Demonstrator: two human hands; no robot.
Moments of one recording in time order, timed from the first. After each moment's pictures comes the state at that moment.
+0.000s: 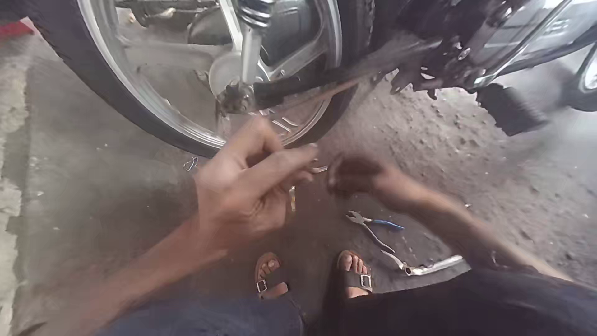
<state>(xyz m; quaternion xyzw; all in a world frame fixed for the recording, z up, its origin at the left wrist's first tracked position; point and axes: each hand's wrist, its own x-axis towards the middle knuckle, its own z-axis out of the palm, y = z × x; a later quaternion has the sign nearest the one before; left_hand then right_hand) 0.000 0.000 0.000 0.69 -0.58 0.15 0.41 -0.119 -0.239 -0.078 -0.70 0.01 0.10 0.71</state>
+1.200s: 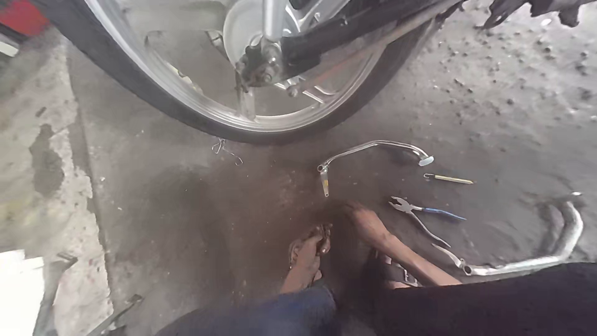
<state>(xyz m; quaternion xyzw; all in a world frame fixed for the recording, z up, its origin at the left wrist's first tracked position) -0.128 0.076 -0.266 0.53 0.21 -0.41 0.72 -0.162 -0.129 -0.313 -0.90 0.09 0.22 0.36</state>
